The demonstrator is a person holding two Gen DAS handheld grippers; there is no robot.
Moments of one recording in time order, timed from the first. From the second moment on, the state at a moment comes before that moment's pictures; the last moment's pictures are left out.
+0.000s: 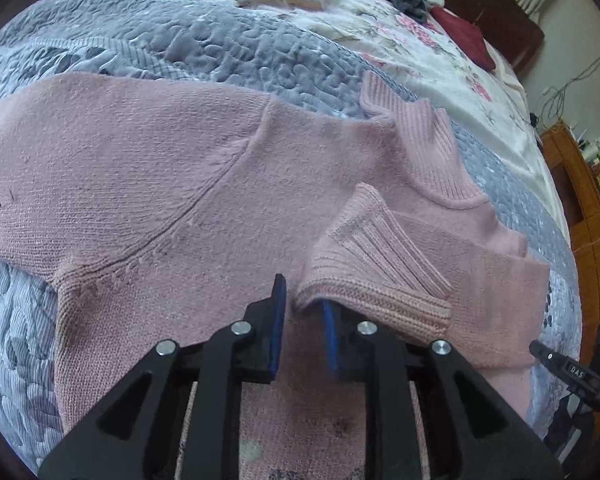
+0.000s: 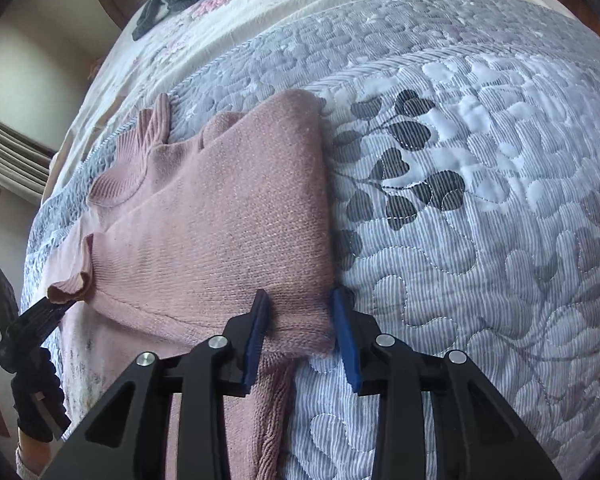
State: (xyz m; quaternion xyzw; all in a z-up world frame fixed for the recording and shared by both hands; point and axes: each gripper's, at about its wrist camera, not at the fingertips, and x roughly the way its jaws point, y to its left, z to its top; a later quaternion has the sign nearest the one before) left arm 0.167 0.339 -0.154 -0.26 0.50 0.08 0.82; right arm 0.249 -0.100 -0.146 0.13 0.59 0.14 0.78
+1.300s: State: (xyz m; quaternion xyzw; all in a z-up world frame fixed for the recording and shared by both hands) left arm 0.172 0.345 -0.133 -0.21 0.51 0.05 0.83; right arm 0.243 -0.026 -0.104 0.07 0.59 0.16 0.78
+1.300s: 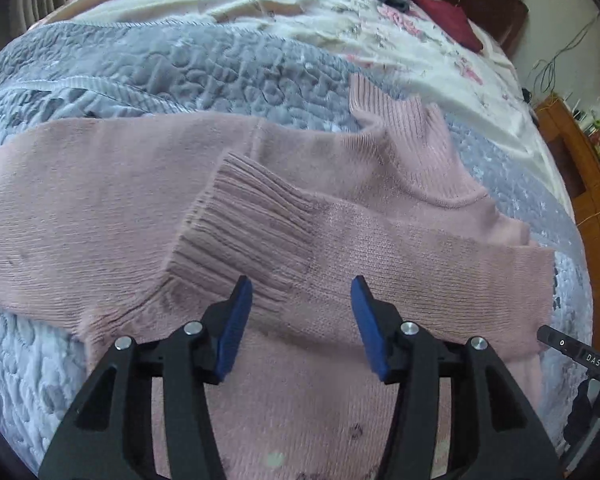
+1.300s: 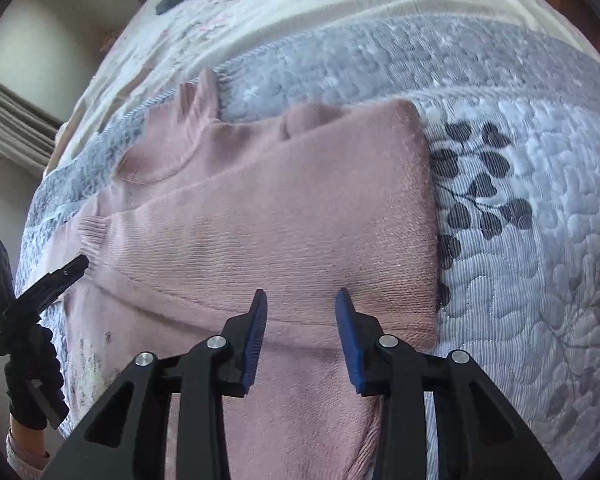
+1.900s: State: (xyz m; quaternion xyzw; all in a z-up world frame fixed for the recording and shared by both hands) left arm -0.032 0.633 -0.103 -0.31 0.44 0.29 0.79; right arm 0.164 0.105 -0.125 -0.03 0.61 0.28 0.74
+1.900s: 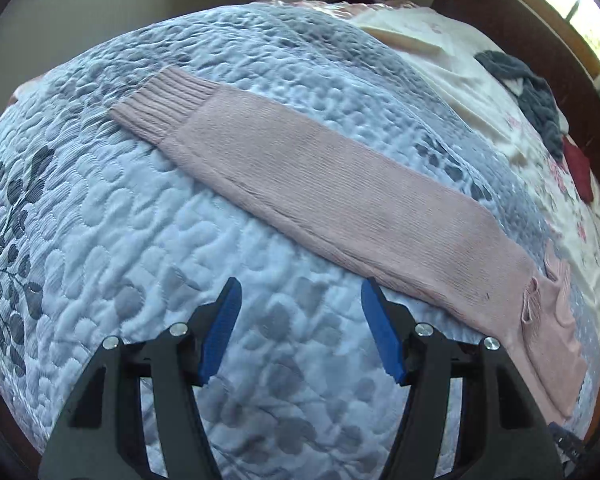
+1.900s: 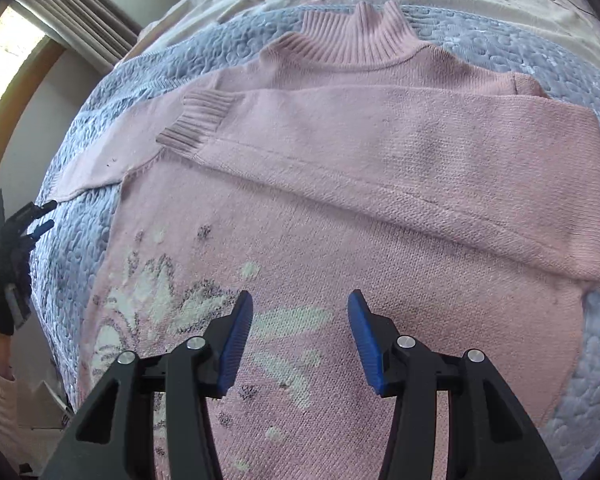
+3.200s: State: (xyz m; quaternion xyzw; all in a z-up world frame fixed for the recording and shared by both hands) left arm 0.030 0.631 -0.039 -0.35 0.28 0.20 0.87; right arm 0.156 0.065 -0.129 -0.01 0.60 0.25 0.76
